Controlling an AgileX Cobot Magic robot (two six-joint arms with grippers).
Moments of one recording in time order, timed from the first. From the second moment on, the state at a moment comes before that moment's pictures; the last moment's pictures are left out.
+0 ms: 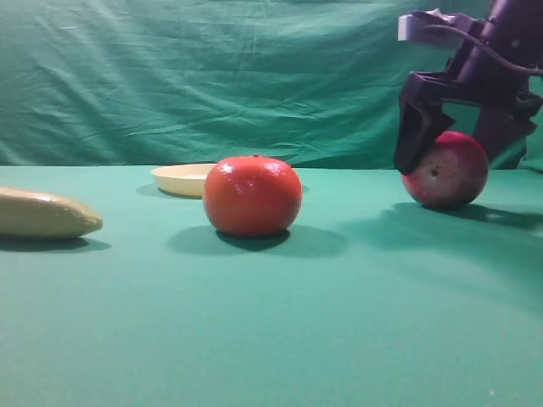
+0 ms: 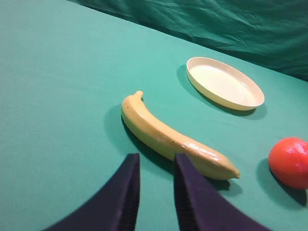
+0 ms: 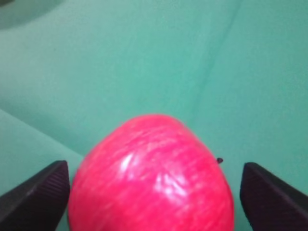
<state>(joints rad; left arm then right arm) 0.02 -0.02 0.02 -0.34 0.33 0.16 0.19 1.93 -1.32 0.36 0.63 -0.54</state>
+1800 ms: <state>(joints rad) 0.02 -0.02 0.02 -0.34 0.33 0.16 0.60 2.27 -1.69 0.42 0.00 -0.55</state>
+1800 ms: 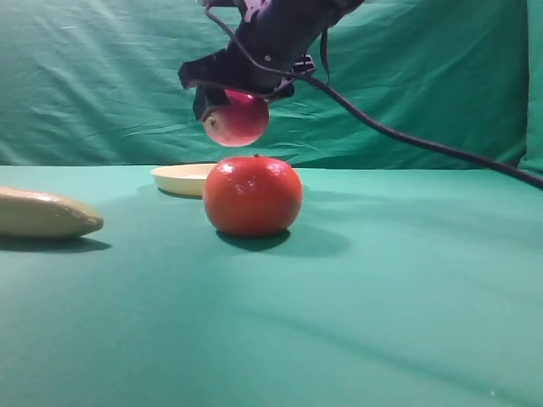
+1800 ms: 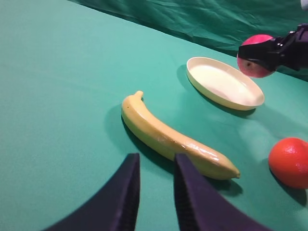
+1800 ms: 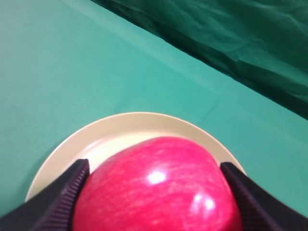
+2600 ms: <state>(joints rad) 0.02 -0.02 0.02 -0.34 0.33 0.16 0.58 2.04 -1.69 0.41 0.26 -0.54</state>
